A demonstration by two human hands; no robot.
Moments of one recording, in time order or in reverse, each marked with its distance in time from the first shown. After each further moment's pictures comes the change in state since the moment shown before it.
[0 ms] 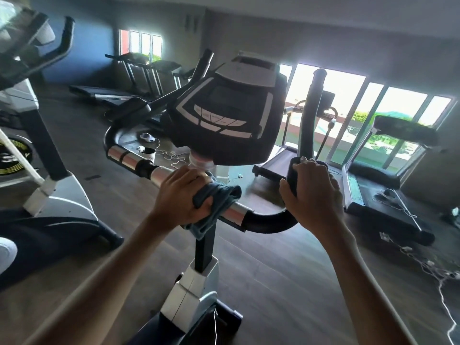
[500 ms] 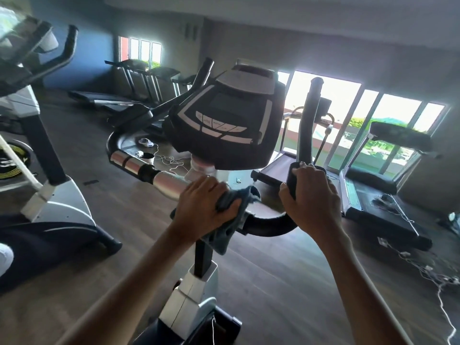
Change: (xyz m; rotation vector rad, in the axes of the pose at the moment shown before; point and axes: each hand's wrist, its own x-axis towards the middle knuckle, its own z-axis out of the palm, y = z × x) left_hand 0.009 0.045 0.004 -0.012 0.035 -0.150; right_hand -0.003 -0.007 -0.002 0.013 0.026 0.034
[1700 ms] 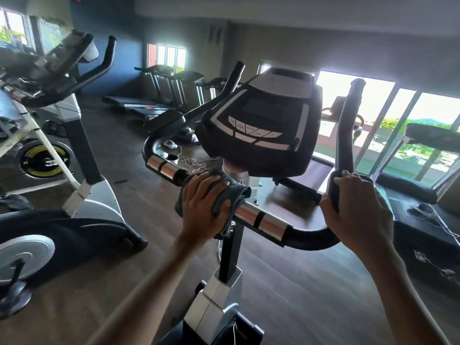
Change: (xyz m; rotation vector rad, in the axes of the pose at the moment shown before) left_hand -0.024 -0.069 0.007 -0.002 0.183 -0.132; right_hand 0.001 -0.004 0.006 -0.069 0.053 0.016
